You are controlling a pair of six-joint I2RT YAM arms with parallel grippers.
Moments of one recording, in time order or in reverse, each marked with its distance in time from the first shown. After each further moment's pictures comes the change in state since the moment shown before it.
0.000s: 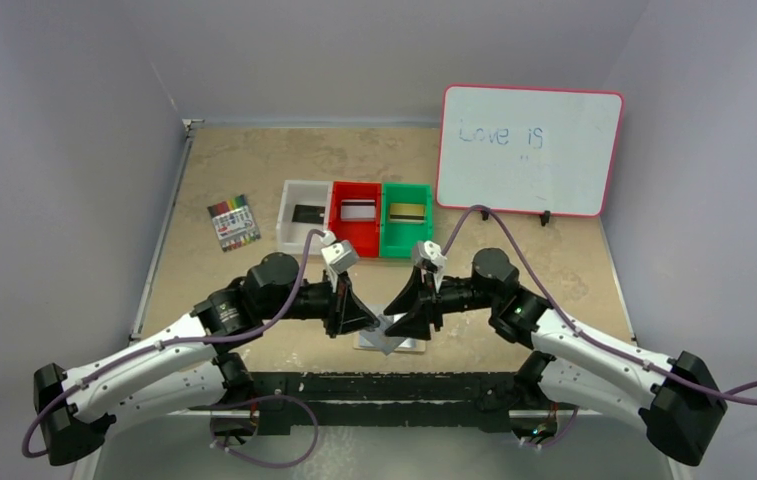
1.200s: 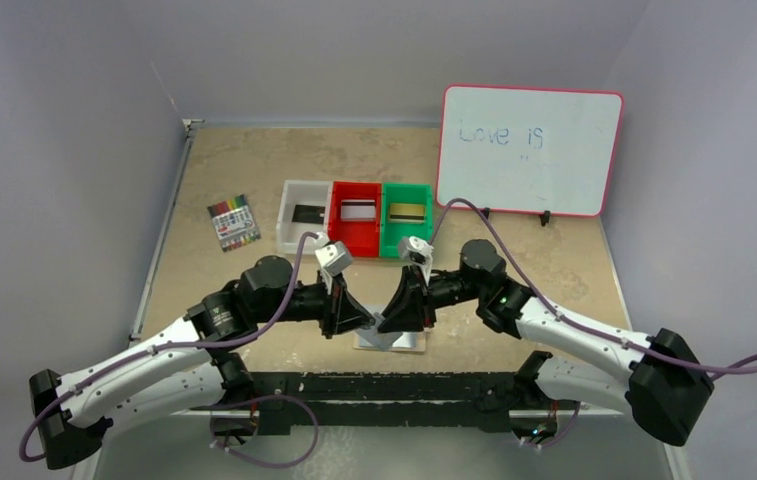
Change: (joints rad) left arm 0.000 -0.048 -0.008 -0.021 -0.039 0.034; right arm 0.000 0.122 0.039 0.121 -0.119 0.109
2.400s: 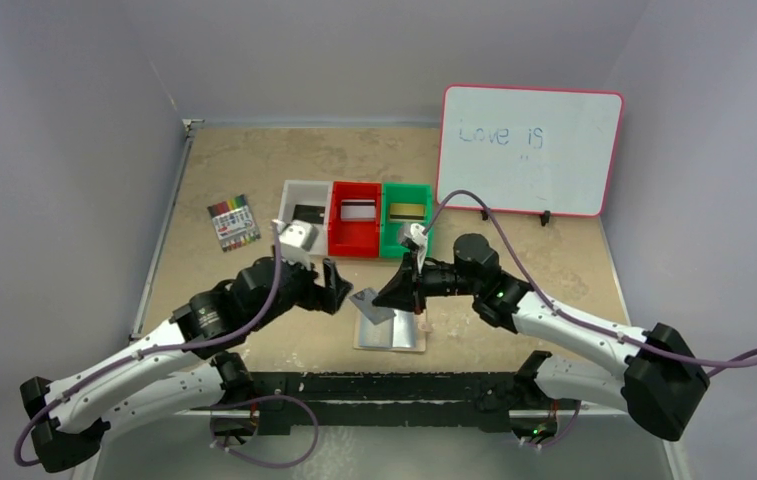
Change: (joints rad) left arm -0.002 -0.026 0.055 -0.214 -0.522 -0.032; right arm -0.005 0.053 0.046 -0.080 0.194 -0.077
